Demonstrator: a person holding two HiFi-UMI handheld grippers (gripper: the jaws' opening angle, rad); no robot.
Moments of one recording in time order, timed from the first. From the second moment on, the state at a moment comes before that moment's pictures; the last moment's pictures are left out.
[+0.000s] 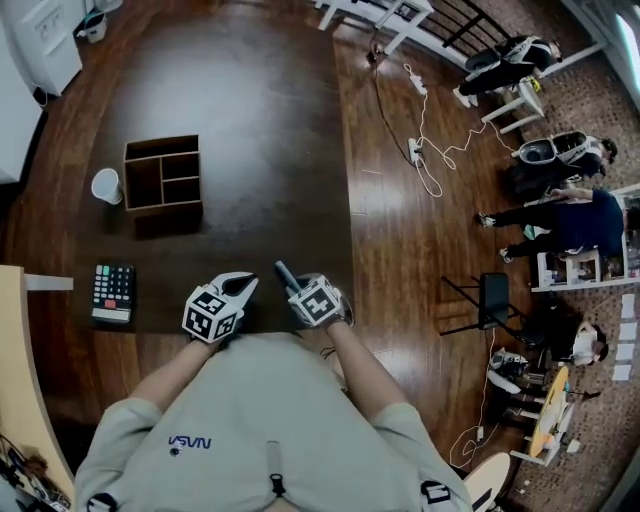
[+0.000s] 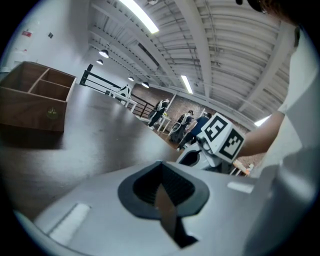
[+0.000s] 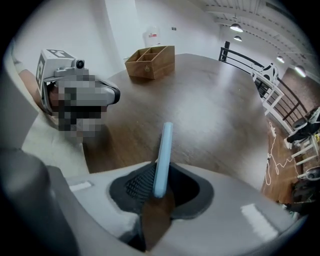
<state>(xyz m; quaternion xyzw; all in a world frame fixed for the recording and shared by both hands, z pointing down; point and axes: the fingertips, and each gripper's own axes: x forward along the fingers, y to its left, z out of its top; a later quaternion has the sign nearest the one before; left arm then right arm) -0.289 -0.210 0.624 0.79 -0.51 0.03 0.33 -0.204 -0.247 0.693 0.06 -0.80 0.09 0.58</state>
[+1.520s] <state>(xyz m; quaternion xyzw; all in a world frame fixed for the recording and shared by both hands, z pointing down) -0.060 -0.119 0.500 0.92 -0.35 0.06 0.17 -0.012 -0.129 0.566 0.31 -0.91 0.20 0.22</state>
